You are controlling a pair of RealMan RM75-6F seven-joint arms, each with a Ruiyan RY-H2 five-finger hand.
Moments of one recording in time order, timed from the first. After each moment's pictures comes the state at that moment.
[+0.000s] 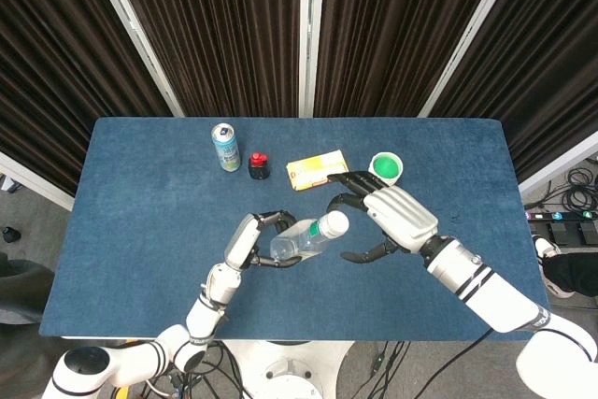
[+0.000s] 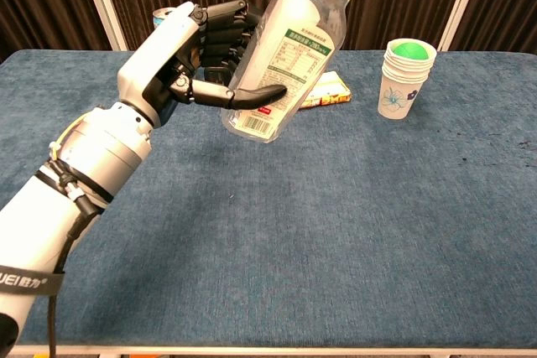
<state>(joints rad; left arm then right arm) -0.70 -2.11 -0.17 -0.92 1.60 1.46 -0.78 0.78 -0.78 0.29 -2.13 -1.26 0.77 0.25</state>
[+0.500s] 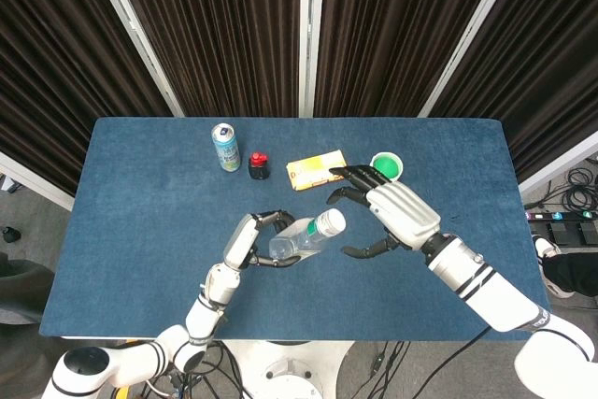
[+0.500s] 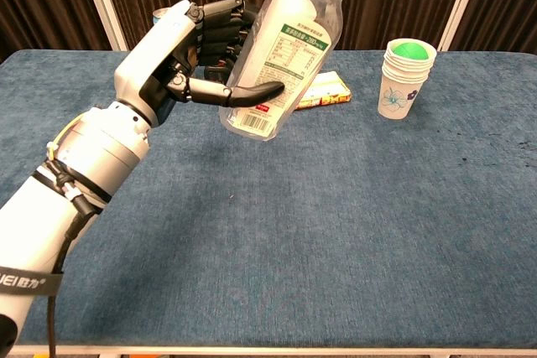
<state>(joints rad) -0.69 -2.11 -0.16 -0.92 1.60 1.47 -0.79 0.77 -0.80 0.30 -2.12 -1.26 0.81 0.24</state>
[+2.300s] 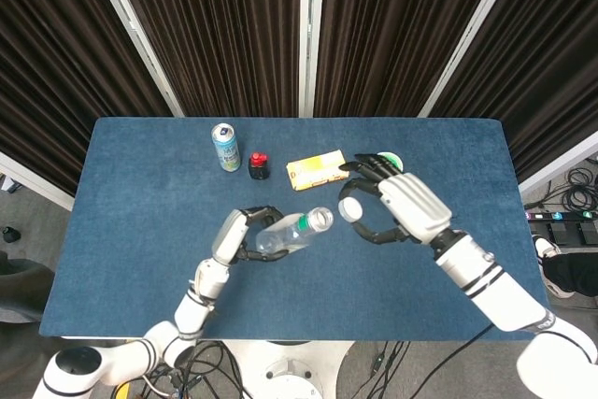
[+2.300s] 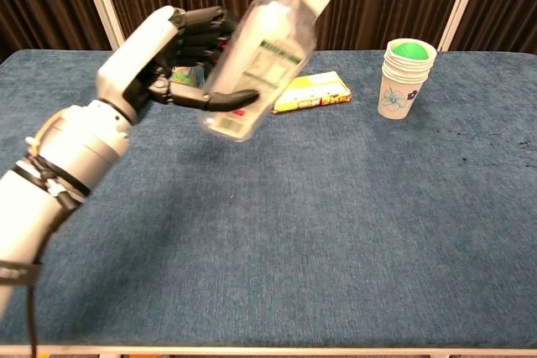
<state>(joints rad) -0.67 -2.05 -0.15 -0.88 1.59 1.44 -0.72 0.72 -0.79 0.31 -2.13 -1.25 0.88 0.25</state>
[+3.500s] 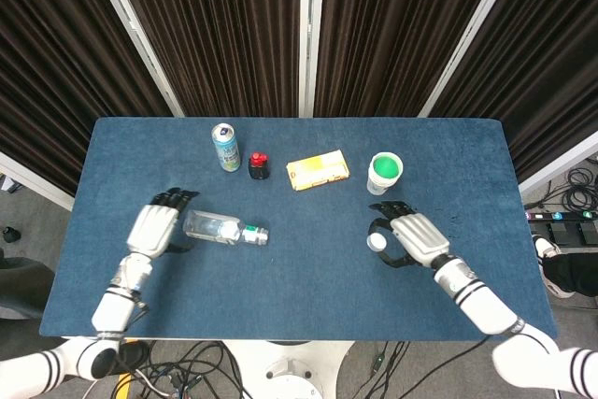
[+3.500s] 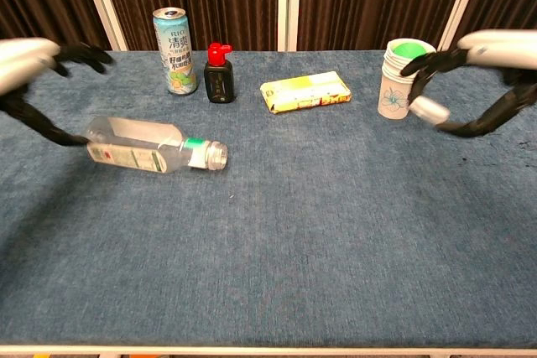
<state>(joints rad) -0.50 -1.51 -0.11 -1.43 1.28 1.19 0.17 0.64 -1.21 0.10 -1.69 -1.30 0.82 0.02</state>
